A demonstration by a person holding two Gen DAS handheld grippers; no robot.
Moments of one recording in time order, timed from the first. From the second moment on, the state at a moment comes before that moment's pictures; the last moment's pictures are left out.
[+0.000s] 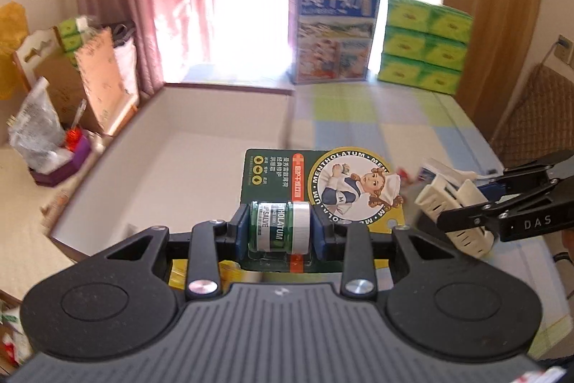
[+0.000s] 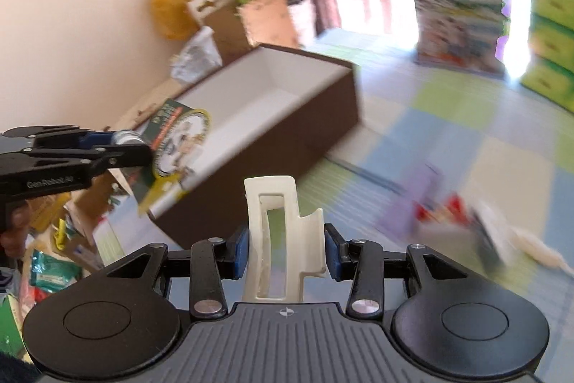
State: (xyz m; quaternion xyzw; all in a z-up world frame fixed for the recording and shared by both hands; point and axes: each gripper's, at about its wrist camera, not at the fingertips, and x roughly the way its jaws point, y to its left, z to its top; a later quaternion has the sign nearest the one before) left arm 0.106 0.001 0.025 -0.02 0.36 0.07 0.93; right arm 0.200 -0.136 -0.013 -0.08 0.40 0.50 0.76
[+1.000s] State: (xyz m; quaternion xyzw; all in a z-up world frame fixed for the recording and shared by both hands) left arm 0.237 0.181 -0.073 0.03 0.48 -0.01 0.88; right arm 0.241 0.103 -0.083 -0.20 0.47 0.47 0.72
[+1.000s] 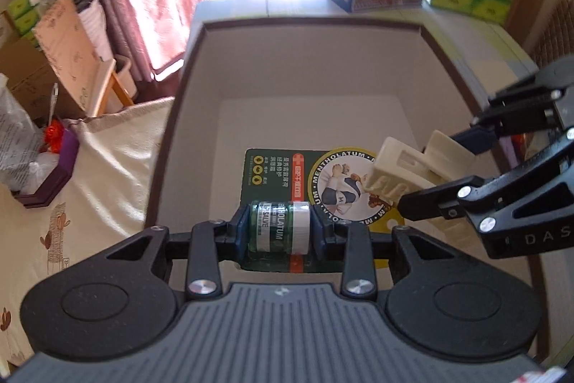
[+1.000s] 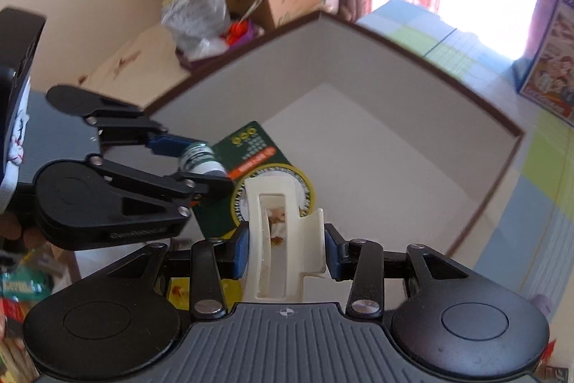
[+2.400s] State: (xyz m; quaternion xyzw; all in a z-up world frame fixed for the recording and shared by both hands) left arm 0.248 0.176 -0.109 0.19 0.54 -0.08 0.82; right arm 0.247 0.127 -0.074 -0.27 0.44 0.47 0.71
